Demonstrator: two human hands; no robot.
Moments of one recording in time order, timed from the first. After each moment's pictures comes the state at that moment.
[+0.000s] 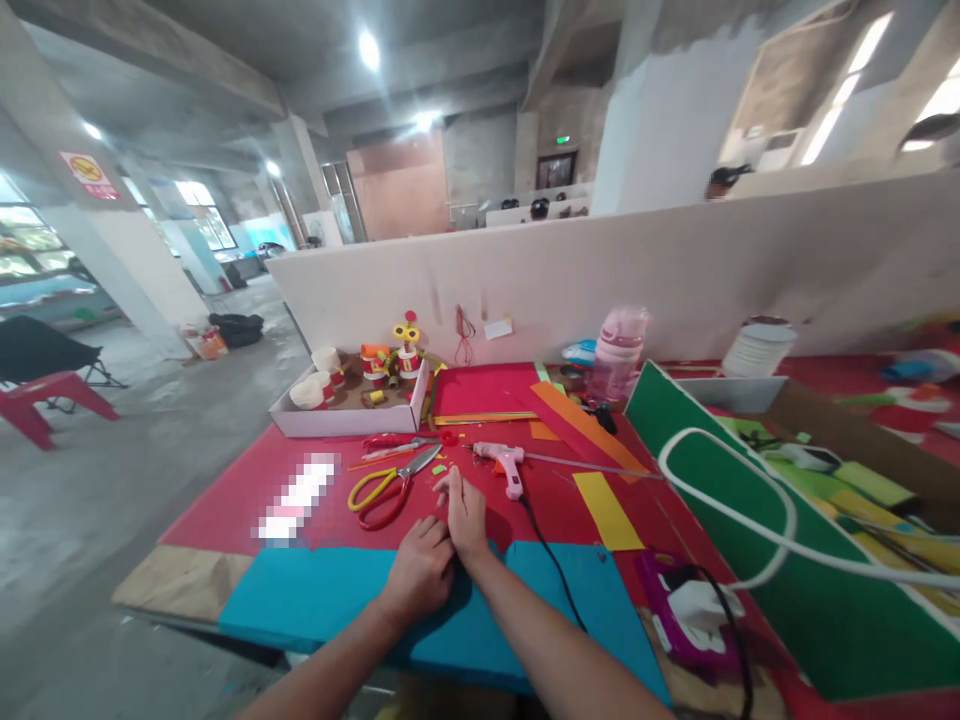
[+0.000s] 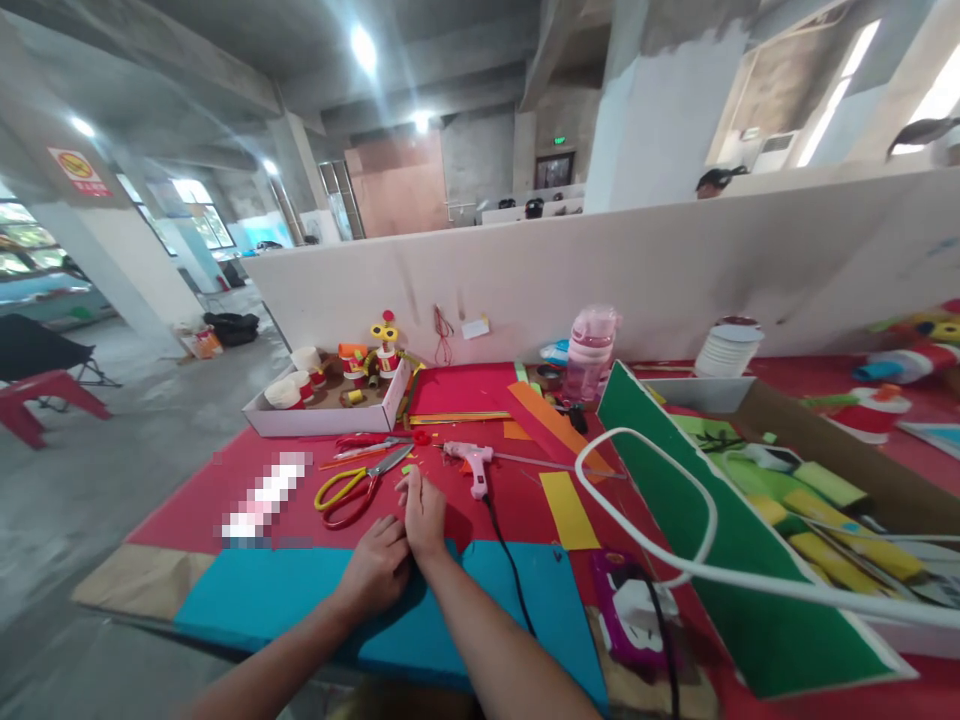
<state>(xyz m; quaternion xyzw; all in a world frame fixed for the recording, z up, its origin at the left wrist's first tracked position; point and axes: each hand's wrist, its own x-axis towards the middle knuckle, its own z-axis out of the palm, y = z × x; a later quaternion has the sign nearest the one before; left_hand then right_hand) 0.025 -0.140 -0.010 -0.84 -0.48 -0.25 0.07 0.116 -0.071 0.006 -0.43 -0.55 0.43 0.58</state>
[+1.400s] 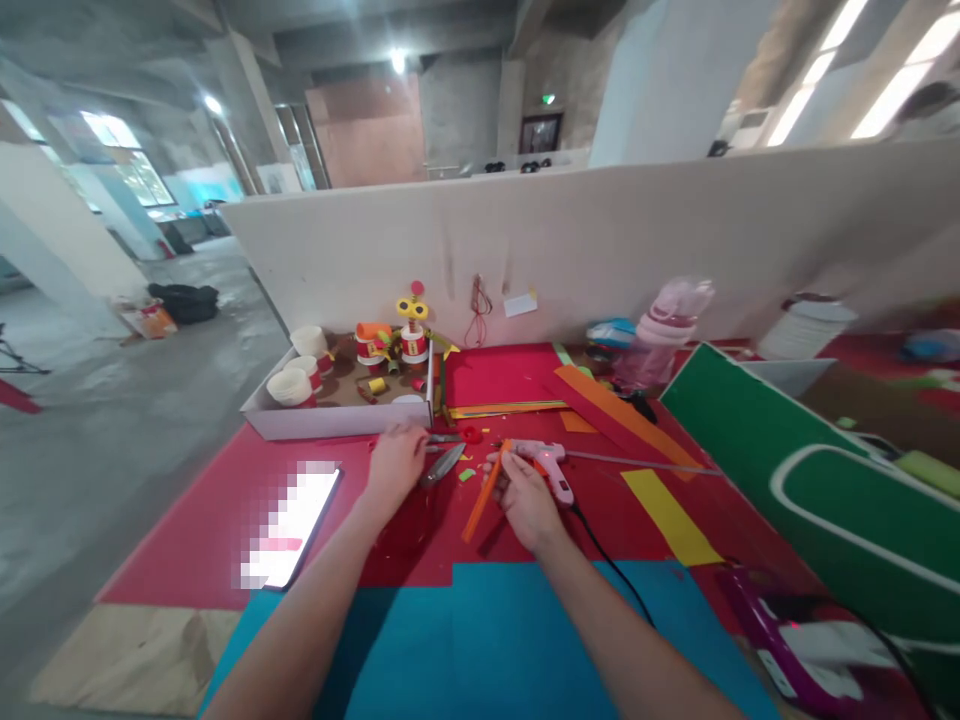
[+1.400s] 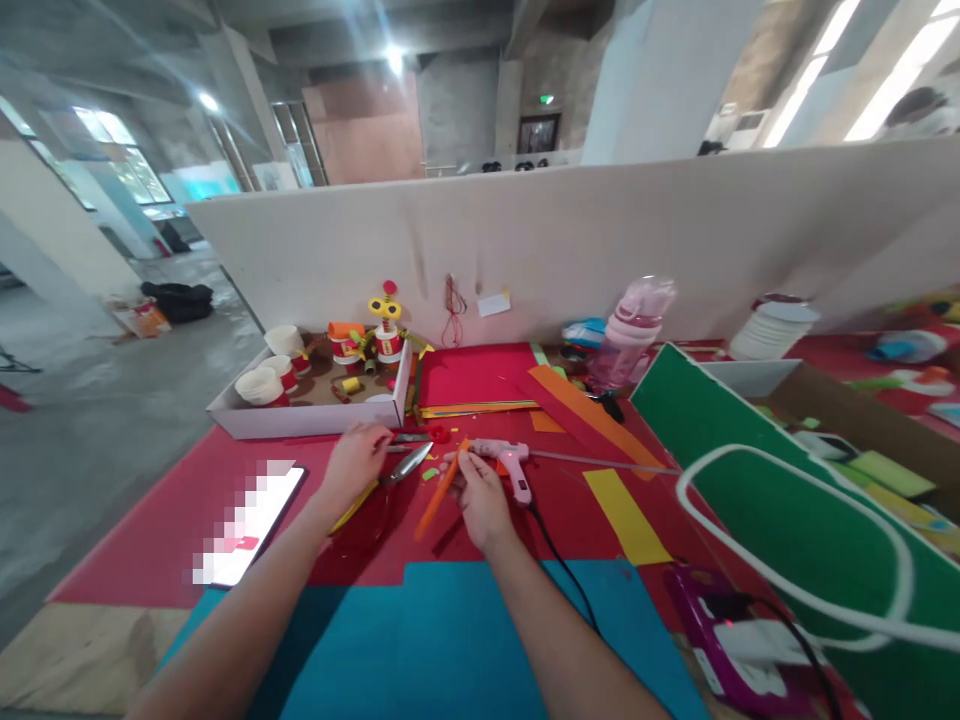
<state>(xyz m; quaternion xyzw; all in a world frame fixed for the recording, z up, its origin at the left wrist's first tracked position) -0.069 -0.004 0.054 -0.74 -0.64 -0.22 -0.04 0.124 -0.022 0.004 -0.32 -0.27 0.70 0.58</state>
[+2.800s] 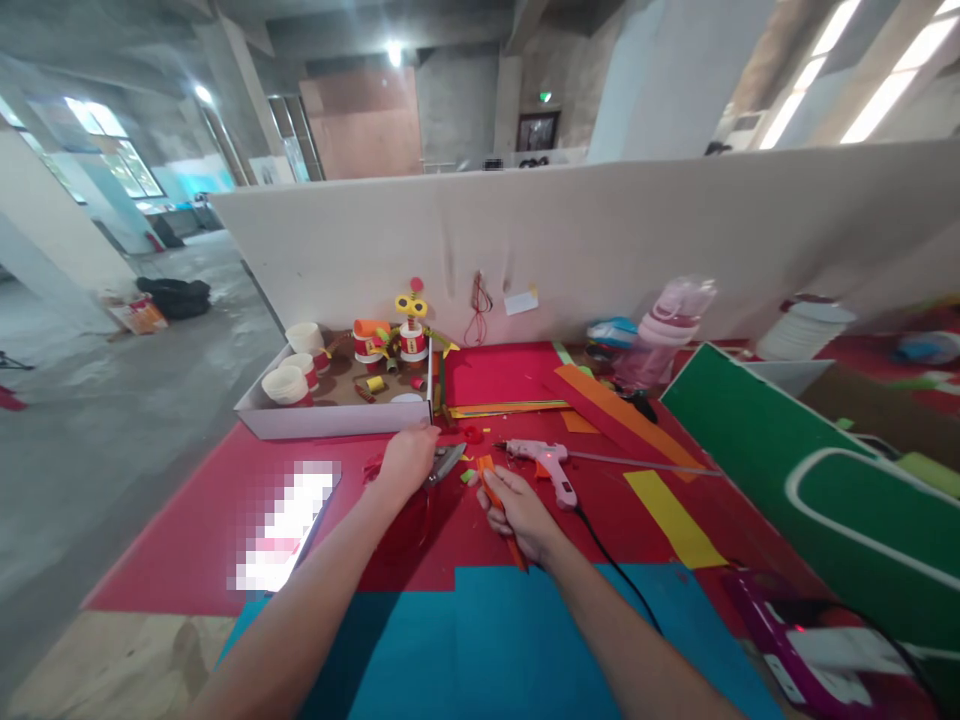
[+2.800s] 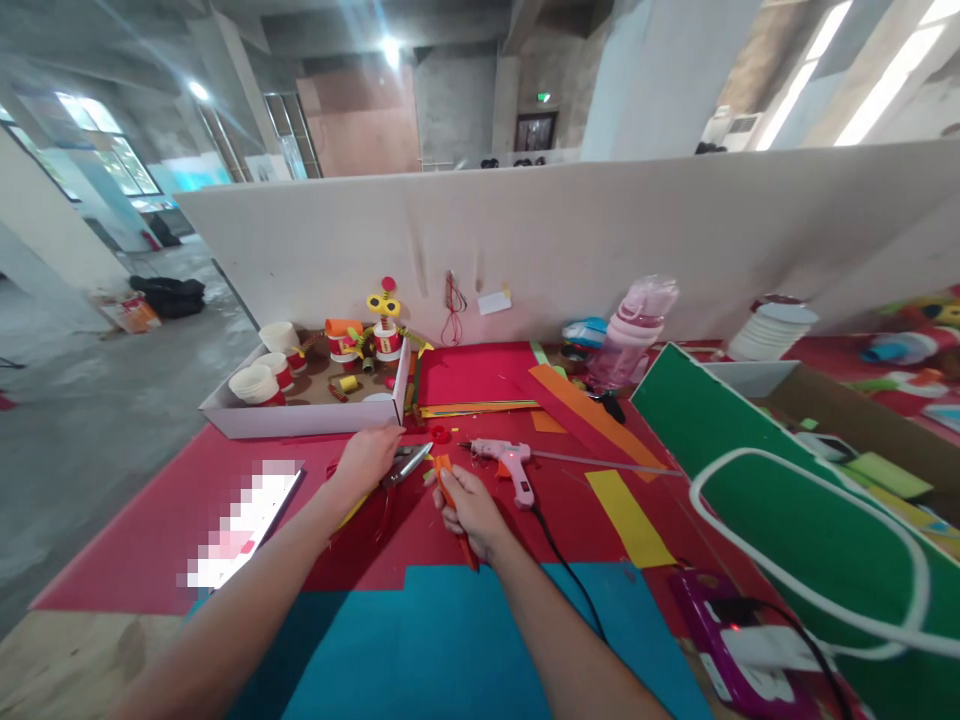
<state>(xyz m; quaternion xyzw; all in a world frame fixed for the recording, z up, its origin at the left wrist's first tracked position) -0.056 0.012 0.051 -0.77 -0.62 -0.16 -0.06 0.124 -0.032 0.010 -0.36 -0.41 0.73 0.41</state>
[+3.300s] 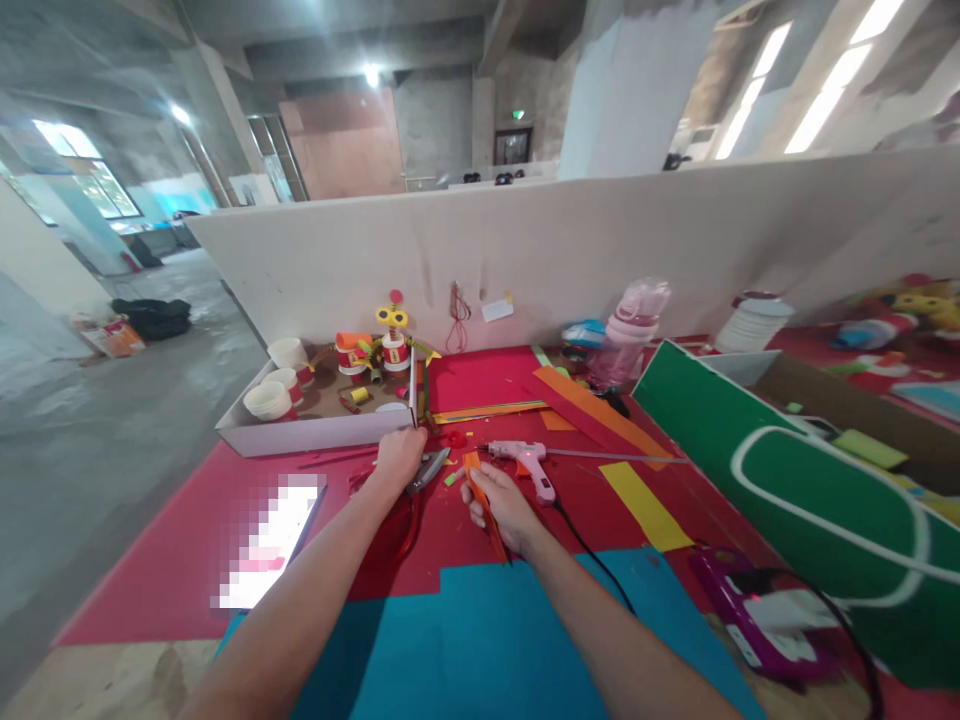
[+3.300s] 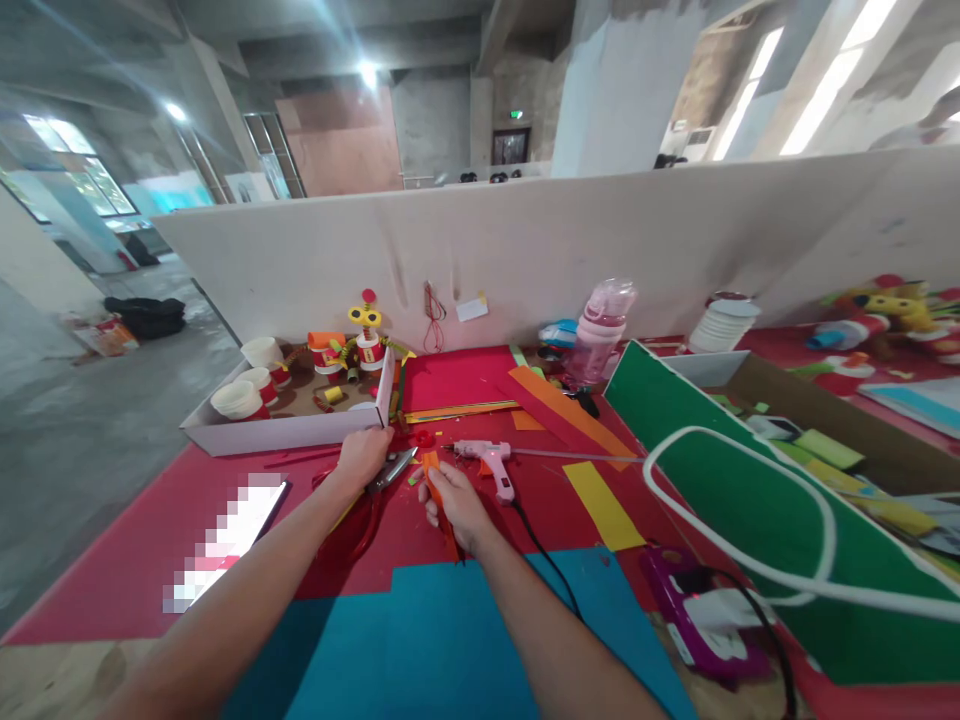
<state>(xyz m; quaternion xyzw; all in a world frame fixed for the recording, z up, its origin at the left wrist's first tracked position) -0.051 0.042 0.046 -0.76 -0.64 0.03 0.04 0.124 -0.027 0.008 -0.33 -0.39 0.72 0.47</state>
